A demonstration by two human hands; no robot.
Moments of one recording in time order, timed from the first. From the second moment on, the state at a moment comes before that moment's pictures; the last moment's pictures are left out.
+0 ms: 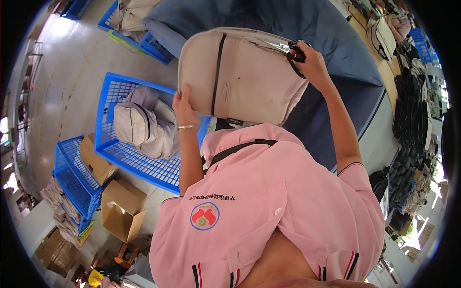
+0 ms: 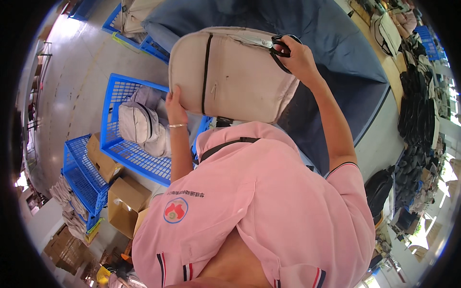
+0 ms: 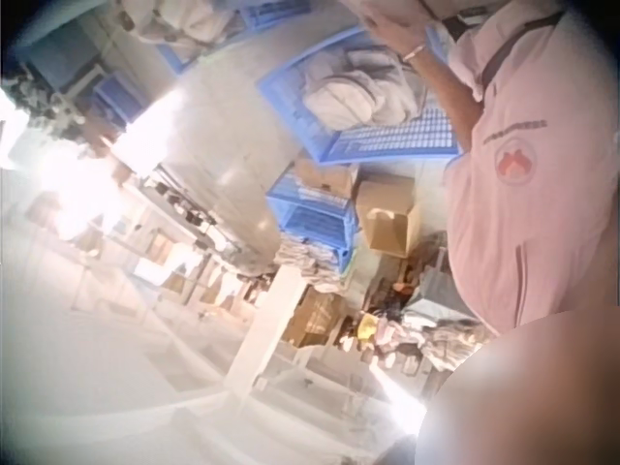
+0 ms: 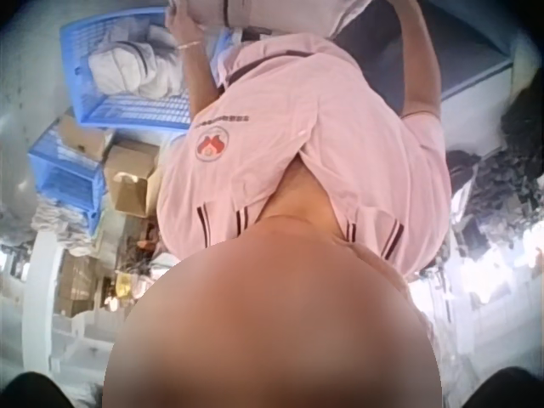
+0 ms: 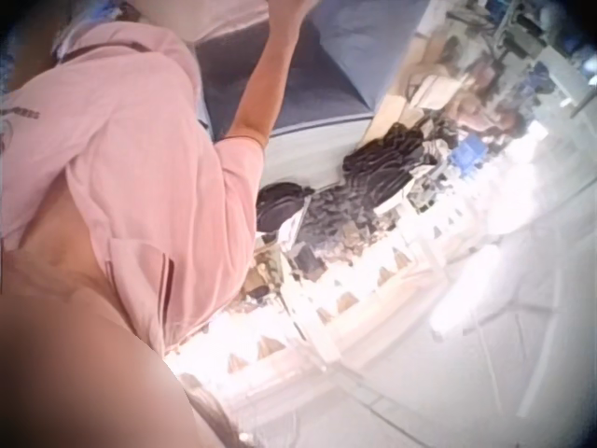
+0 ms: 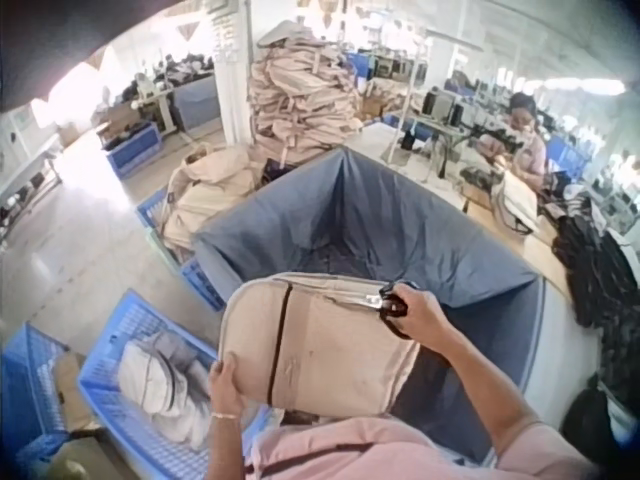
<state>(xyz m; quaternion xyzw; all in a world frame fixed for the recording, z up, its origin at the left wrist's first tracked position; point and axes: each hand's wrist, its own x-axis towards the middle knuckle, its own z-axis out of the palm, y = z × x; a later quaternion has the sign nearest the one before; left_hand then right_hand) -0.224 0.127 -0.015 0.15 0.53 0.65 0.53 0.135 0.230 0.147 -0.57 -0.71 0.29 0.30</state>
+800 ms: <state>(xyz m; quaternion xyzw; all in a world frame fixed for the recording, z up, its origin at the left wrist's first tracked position) -0.281 0.301 -0.045 0.45 0.74 0.39 0.30 0.158 0.207 0.007 -0.68 -0.45 0.47 0.33</state>
